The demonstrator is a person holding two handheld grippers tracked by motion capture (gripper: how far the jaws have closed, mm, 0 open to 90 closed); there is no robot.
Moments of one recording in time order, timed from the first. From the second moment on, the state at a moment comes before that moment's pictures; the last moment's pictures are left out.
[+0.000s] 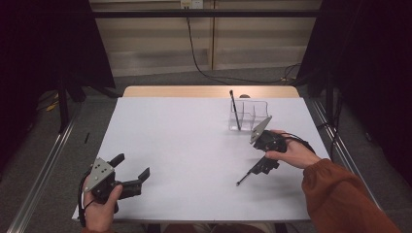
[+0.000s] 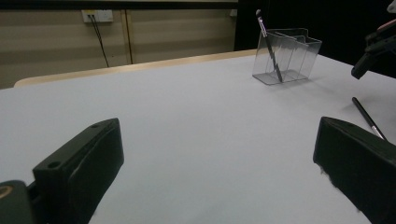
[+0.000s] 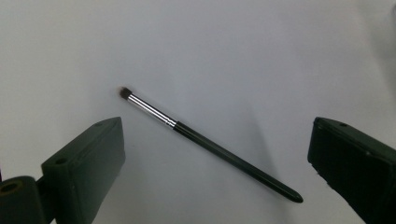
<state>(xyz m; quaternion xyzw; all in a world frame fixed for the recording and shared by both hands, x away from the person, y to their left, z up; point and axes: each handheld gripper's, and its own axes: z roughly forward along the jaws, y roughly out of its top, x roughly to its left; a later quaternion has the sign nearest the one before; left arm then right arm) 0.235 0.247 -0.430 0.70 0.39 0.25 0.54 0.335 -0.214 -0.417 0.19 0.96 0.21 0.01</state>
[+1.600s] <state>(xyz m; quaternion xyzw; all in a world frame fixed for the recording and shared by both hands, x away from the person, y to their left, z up) 0.236 0.246 -0.431 0.71 0.38 0.25 0.53 0.330 -0.178 -0.450 0.07 0.99 0.10 -0.02</state>
